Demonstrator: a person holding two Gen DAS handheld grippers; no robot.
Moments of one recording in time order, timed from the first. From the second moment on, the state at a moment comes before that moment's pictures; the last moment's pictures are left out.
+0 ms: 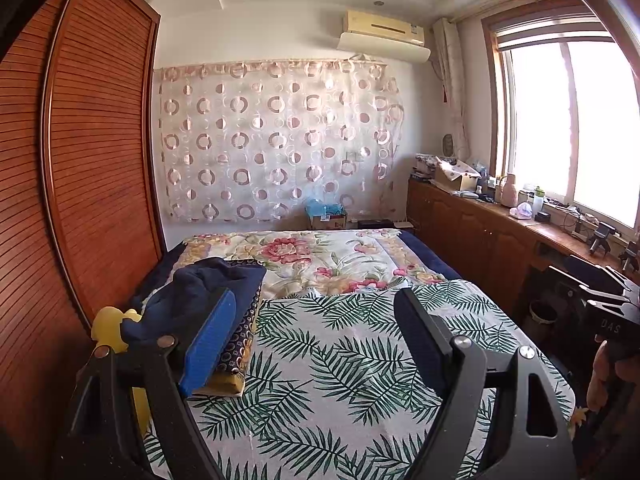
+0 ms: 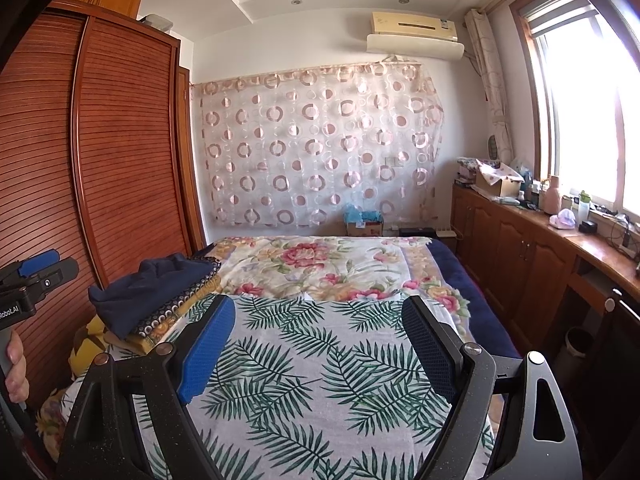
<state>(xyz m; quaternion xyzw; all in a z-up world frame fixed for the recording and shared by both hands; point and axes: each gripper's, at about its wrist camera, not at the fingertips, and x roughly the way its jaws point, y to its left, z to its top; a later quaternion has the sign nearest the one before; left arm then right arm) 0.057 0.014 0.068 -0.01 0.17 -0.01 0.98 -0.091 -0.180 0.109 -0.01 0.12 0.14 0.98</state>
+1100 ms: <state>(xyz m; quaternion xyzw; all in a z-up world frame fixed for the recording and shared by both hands) 0.058 0.014 0.069 0.00 0.17 -0.01 0.98 -0.090 -0.183 0.107 -0.01 0.12 0.14 0.98</state>
